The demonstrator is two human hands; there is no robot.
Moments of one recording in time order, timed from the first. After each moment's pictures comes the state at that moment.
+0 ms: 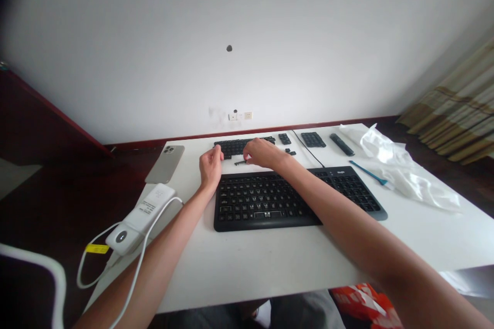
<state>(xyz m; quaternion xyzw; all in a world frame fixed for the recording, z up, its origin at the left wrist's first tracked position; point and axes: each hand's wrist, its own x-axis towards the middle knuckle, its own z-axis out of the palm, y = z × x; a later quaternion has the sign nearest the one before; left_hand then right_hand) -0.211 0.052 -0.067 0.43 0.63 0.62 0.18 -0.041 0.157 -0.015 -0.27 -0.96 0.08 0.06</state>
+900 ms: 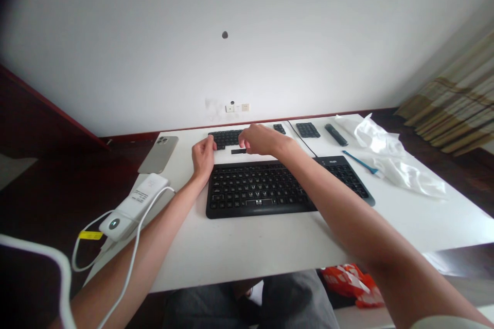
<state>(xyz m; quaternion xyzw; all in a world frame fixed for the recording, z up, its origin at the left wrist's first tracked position) -0.211 0.053 -0.069 0.44 0.63 0.62 0.15 -0.025 0.138 0.035 -0.27 -0.95 0.13 -0.03</state>
